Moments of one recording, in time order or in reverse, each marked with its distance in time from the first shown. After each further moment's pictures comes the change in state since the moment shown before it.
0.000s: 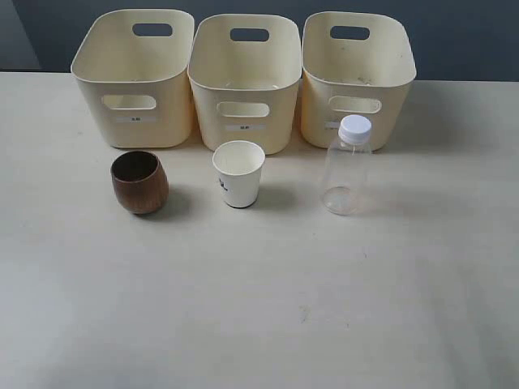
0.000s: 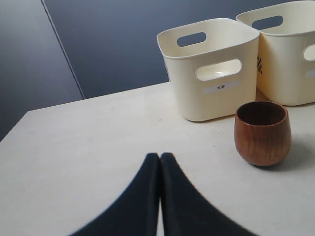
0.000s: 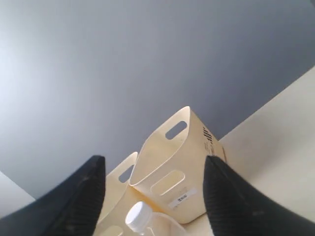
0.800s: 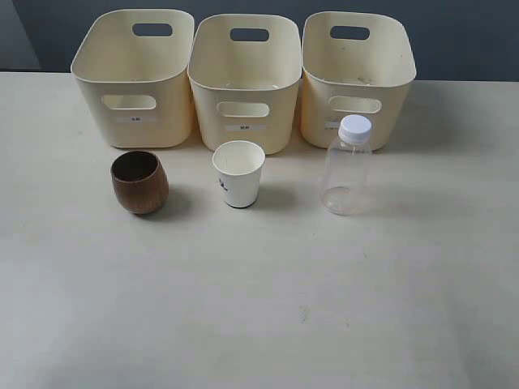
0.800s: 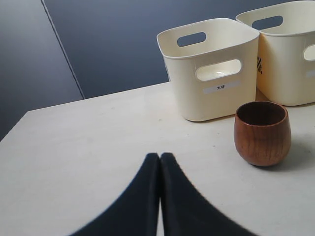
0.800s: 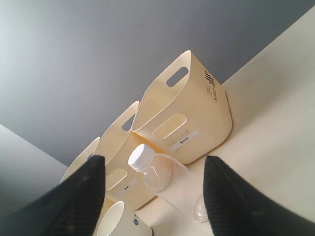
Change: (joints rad) left arm 0.000 0.000 0.000 0.000 0.000 0.000; right arm 0.000 0.000 0.000 0.062 0.195 0.009
